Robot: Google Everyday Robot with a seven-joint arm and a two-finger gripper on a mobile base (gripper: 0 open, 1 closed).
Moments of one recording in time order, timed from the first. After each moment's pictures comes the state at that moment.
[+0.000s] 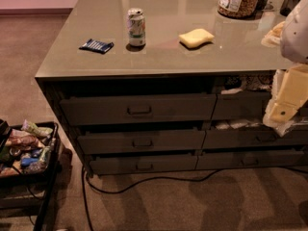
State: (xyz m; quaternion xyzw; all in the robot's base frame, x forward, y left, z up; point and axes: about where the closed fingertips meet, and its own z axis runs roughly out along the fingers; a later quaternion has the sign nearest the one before) arm 0.438 -0.216 0.976 -0.60 0.78 -0.03 0.16
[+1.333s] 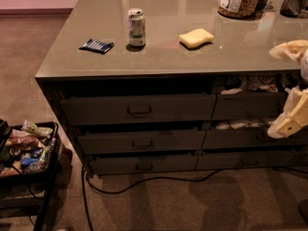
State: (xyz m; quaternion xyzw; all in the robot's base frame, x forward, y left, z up) arm 0.441 -0.237 0.950 -0.59 0.75 0.03 0.29
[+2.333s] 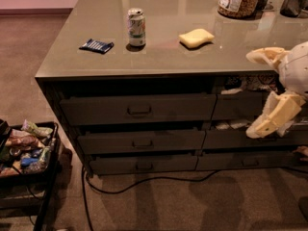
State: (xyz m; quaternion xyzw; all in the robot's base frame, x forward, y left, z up) arm 0.454 -0.202 0.933 -0.61 0.70 0.11 0.36
